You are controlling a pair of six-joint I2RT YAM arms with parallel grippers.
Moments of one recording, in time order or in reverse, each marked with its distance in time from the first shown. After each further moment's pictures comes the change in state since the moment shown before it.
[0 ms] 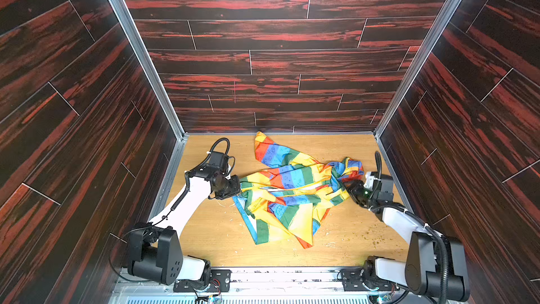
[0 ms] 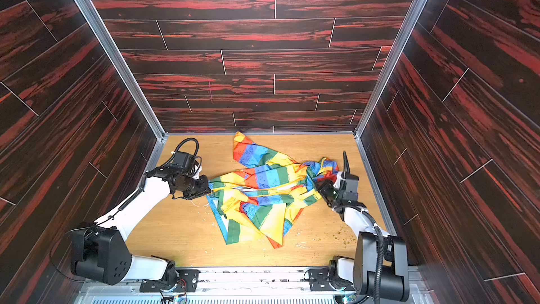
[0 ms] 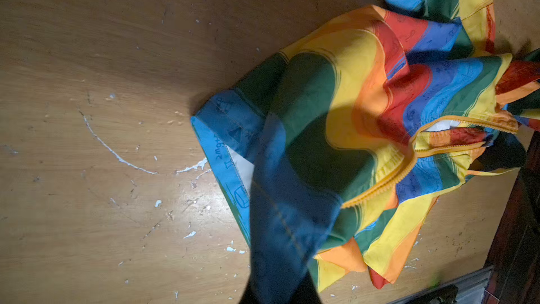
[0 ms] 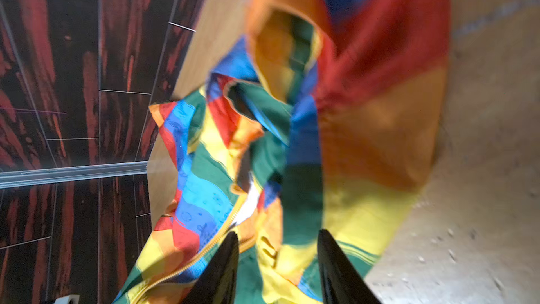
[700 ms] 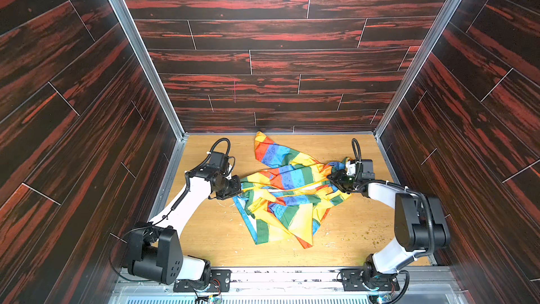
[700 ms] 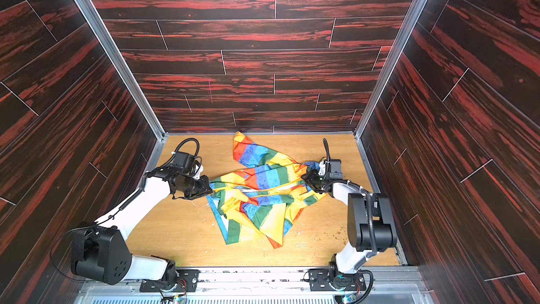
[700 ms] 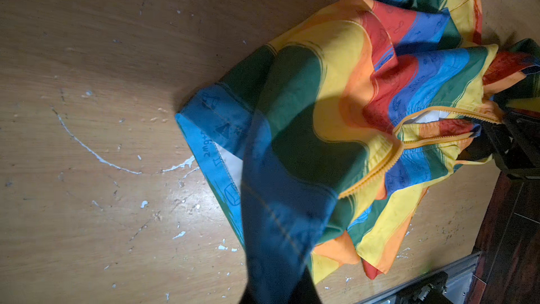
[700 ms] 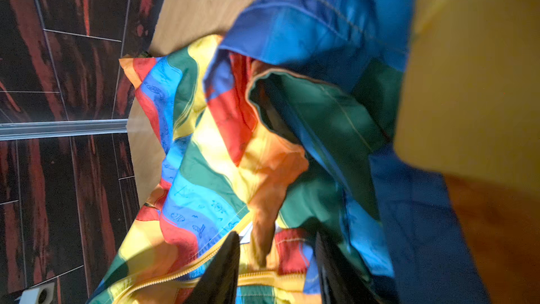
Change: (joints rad) left arm 0.000 0.002 -0.005 0.008 0.046 0.006; right arm 0.123 0.392 0.249 -0.015 -0.063 -0.032
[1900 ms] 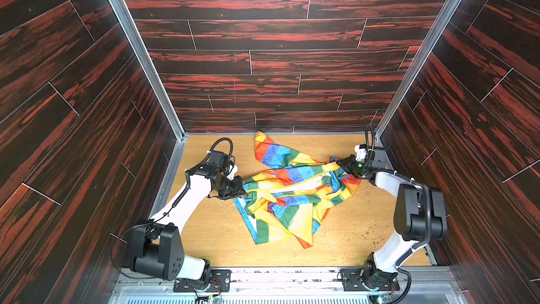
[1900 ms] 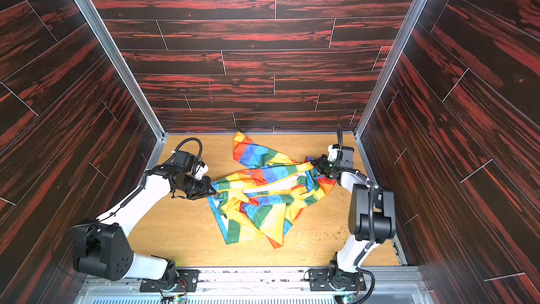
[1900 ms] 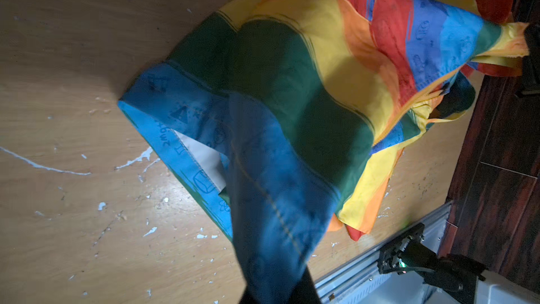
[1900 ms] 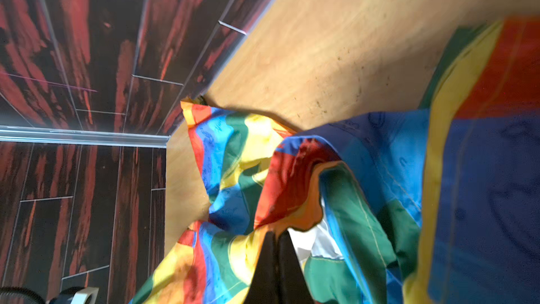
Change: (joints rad) left arm 0.010 0.042 0.031 -0.048 0.168 0.101; right arm -0.128 0.114 0.194 0.044 -0.133 -0.093
